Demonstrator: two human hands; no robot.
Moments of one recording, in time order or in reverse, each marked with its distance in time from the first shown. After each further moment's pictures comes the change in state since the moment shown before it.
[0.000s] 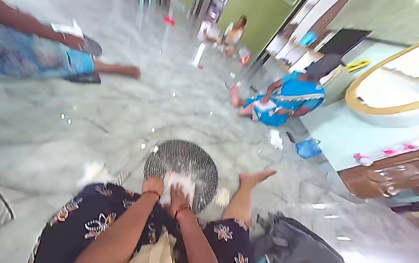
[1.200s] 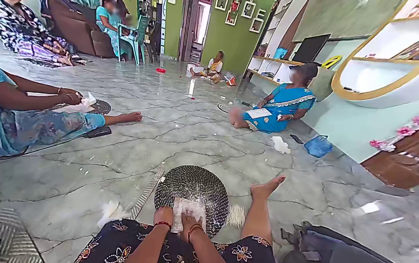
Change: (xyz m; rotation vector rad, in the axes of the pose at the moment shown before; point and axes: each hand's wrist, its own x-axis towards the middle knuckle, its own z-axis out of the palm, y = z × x) left_hand 0.007 -0.003 0.019 0.164 0.042 -0.004; right_hand 0.005 0.009 0.005 0.022 -0.054 -0.044
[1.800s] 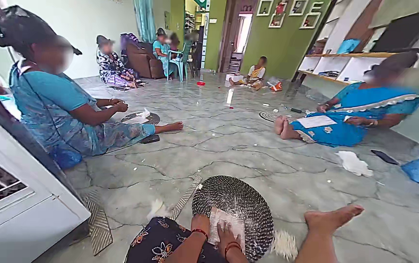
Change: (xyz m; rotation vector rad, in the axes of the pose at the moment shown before) left_hand -0.010 0.001 -0.003 -0.035 -0.016 0.014; right_hand -0.037 -0.015 -0.024 -0.055 0.013 -0.013
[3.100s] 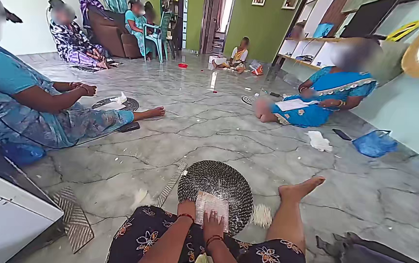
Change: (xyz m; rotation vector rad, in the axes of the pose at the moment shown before) left_hand -0.002 0.003 0.001 0.072 -0.033 -0.029; right_hand 0.029 0.006 0.062 -0.026 0.092 0.115
